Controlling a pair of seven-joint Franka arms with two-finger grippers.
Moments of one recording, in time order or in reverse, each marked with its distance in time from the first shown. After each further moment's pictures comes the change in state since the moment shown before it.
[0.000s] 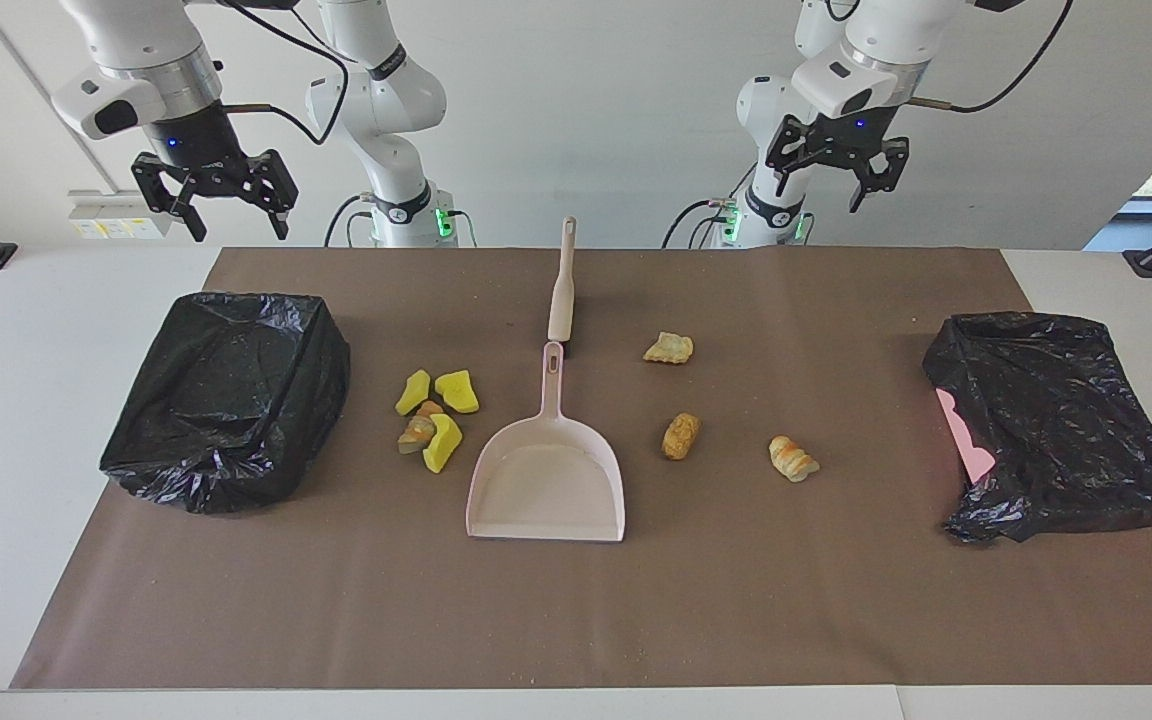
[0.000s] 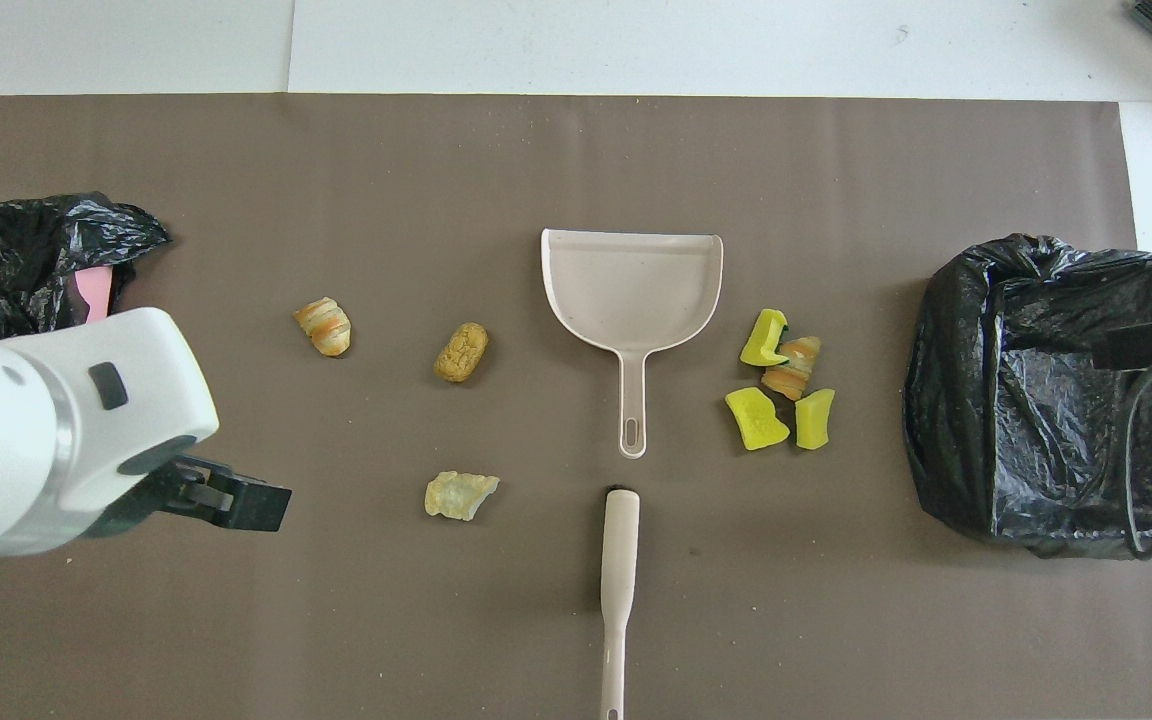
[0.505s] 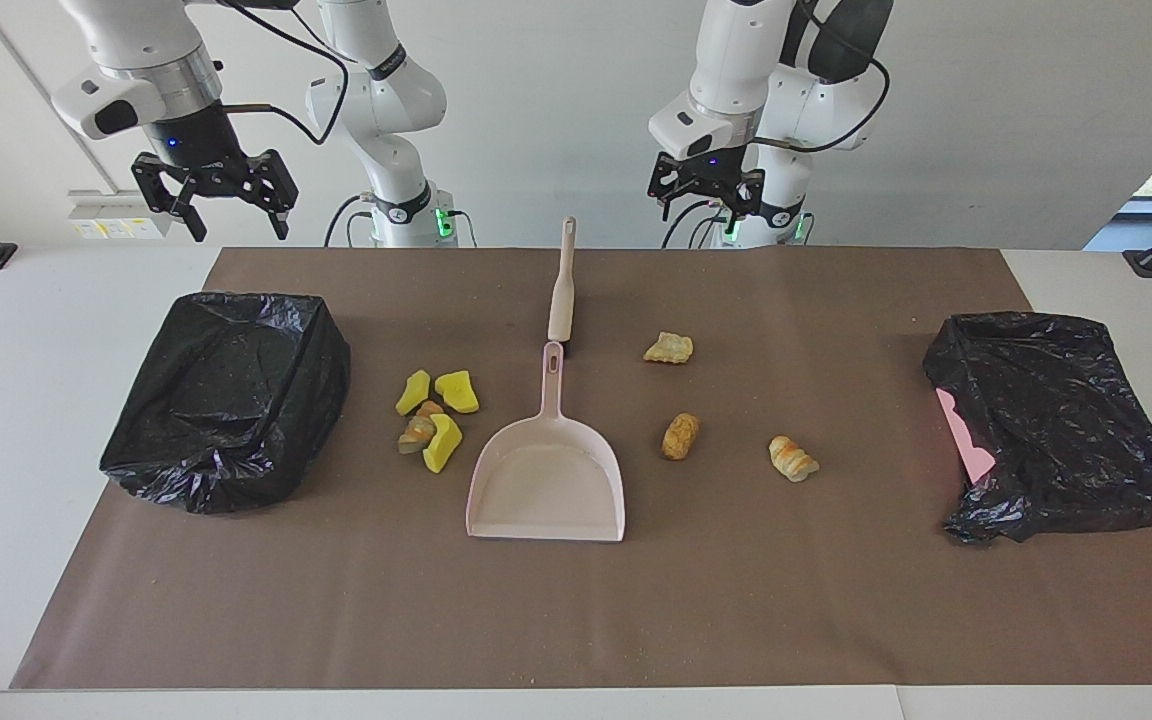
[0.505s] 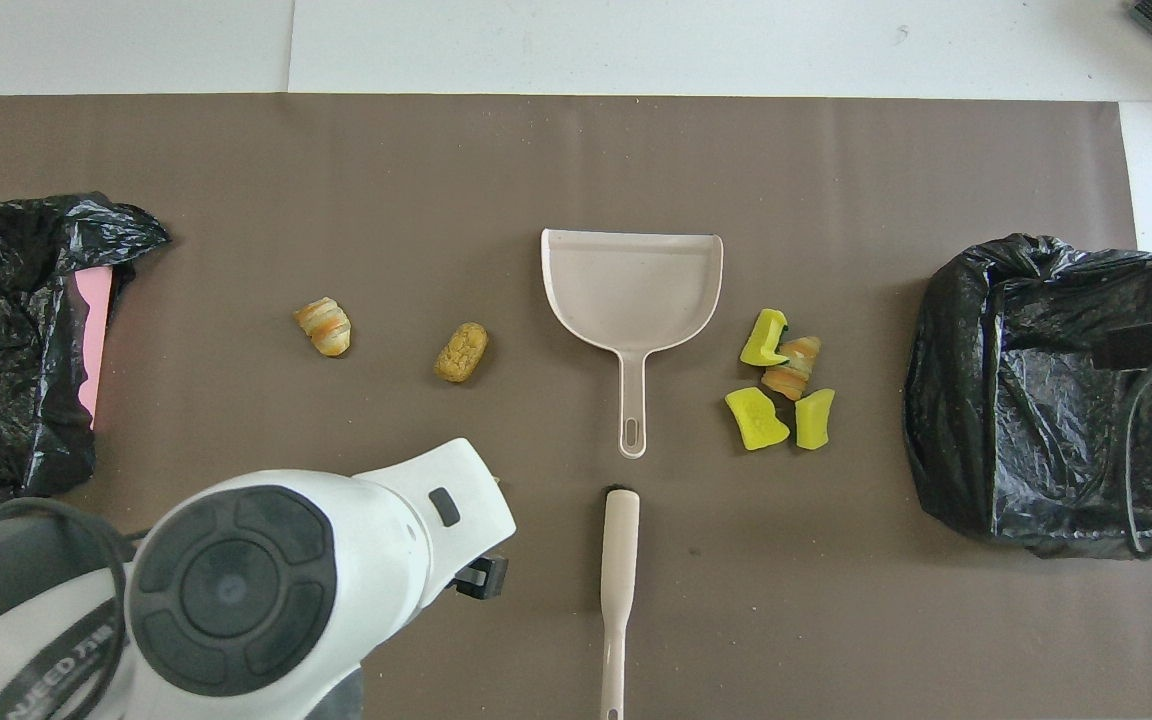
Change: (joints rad) left arm -0.287 -0.013 -0.004 -0.252 -0.007 0.255 -0.304; right arm 0.000 0.000 0.000 0.000 0.000 0.000 0.000
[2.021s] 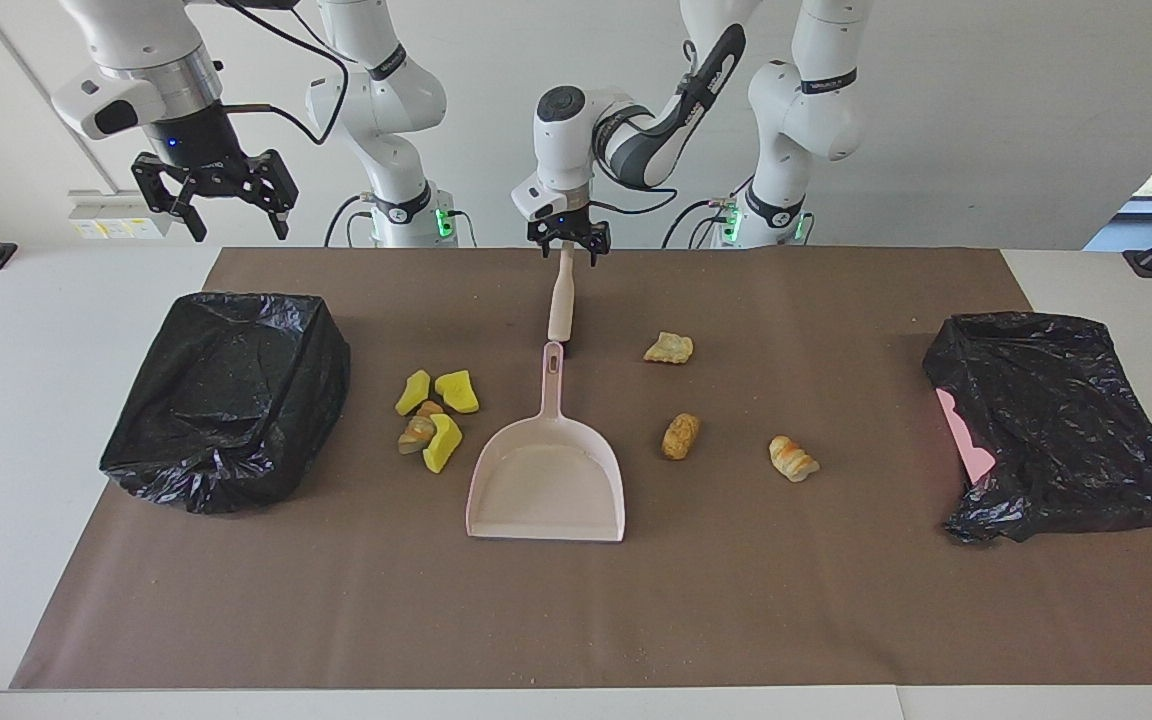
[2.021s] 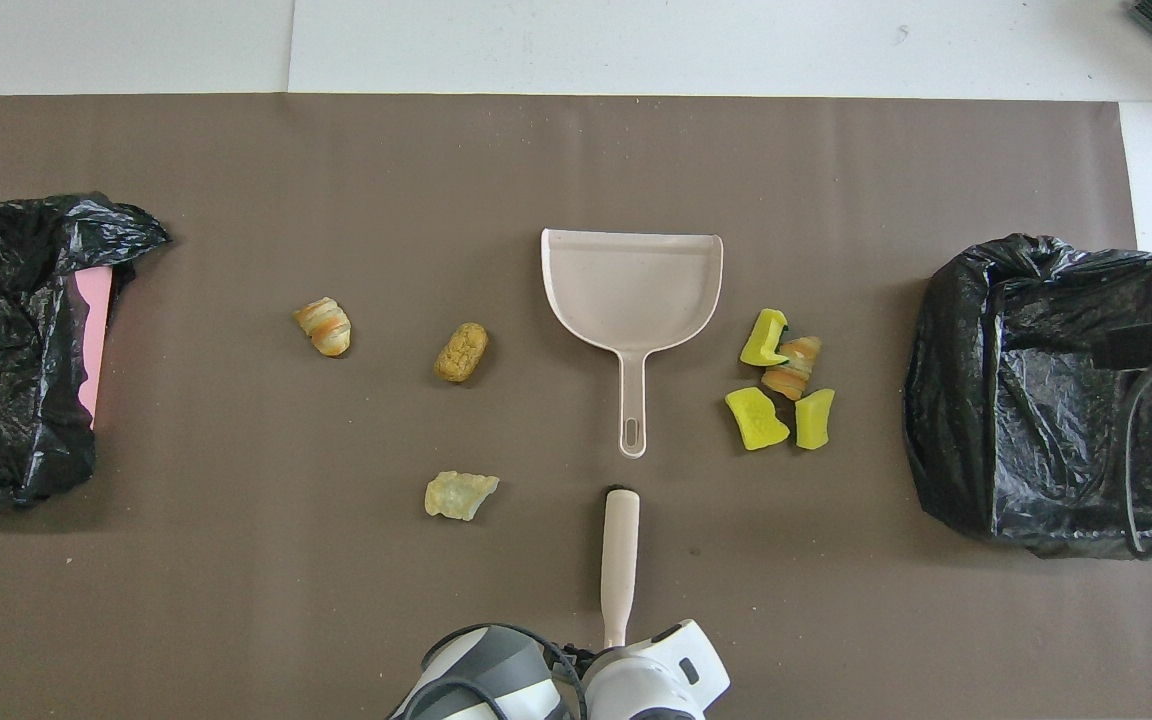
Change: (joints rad) left arm -0.450 0.278 0.005 -0.269 -0.013 0.536 -0.426; right arm 0.000 0.000 0.000 0.000 0.000 0.000 0.000
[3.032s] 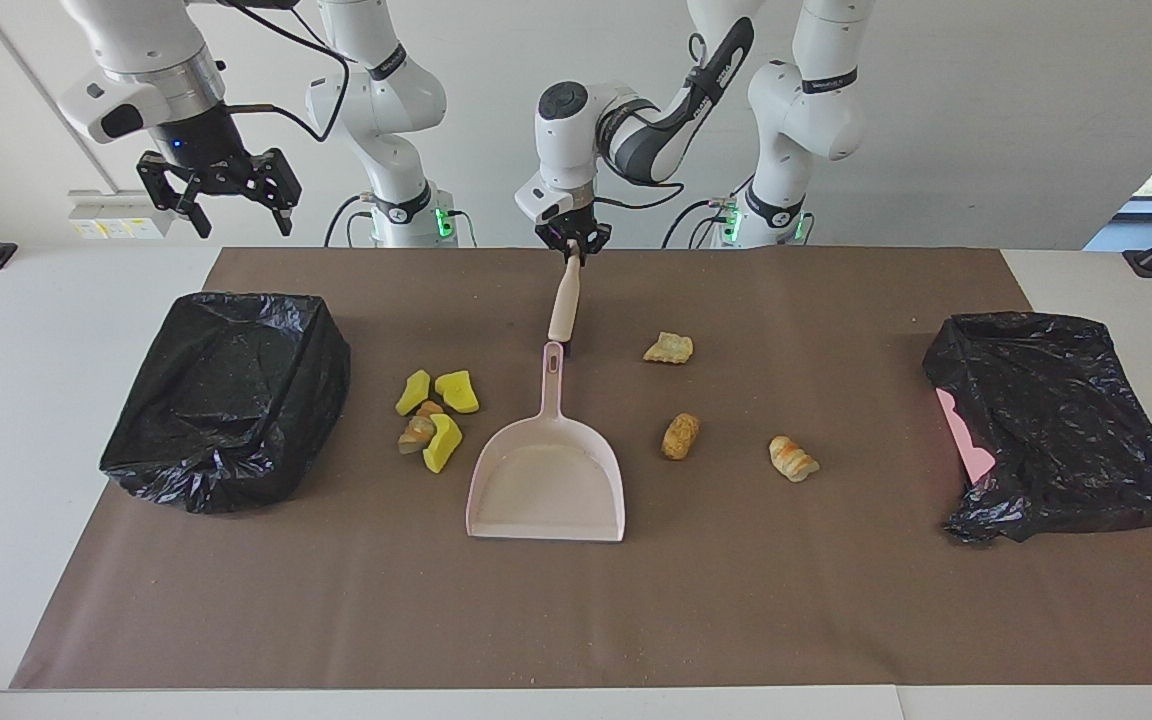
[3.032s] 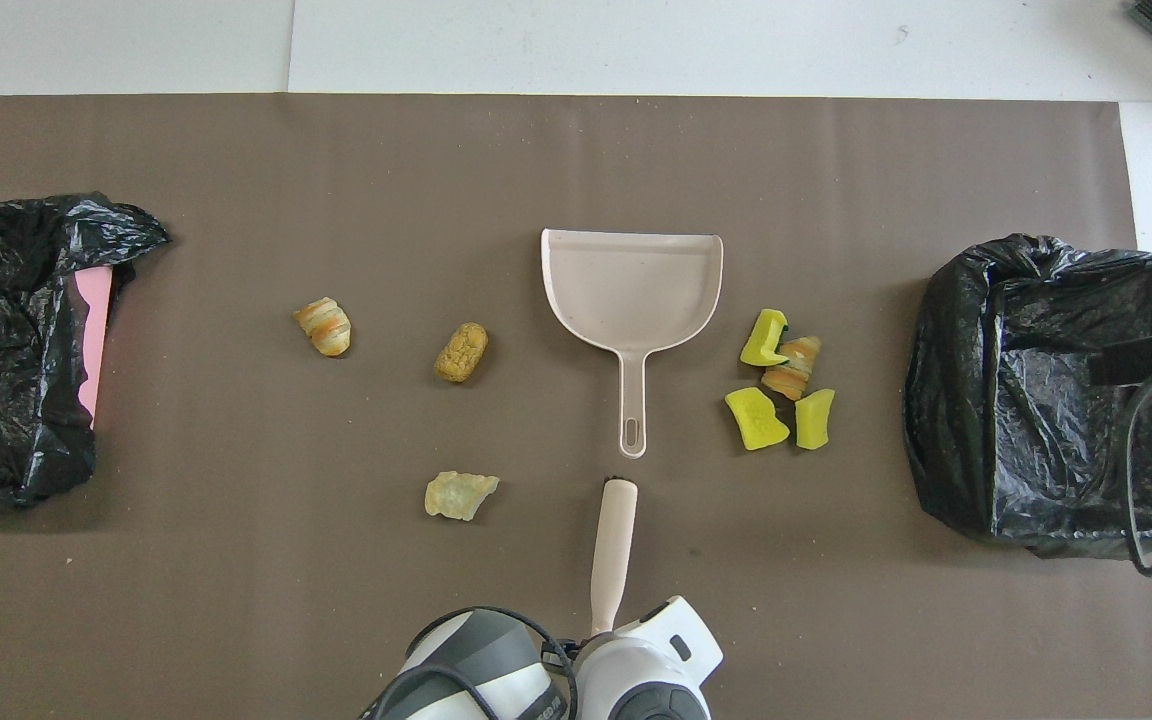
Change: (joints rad) left arm 0.027 -0.036 0.029 0.049 0.000 -0.129 -0.046; right arm 0.003 -0.001 0.002 0.000 0.000 -0.054 0.000
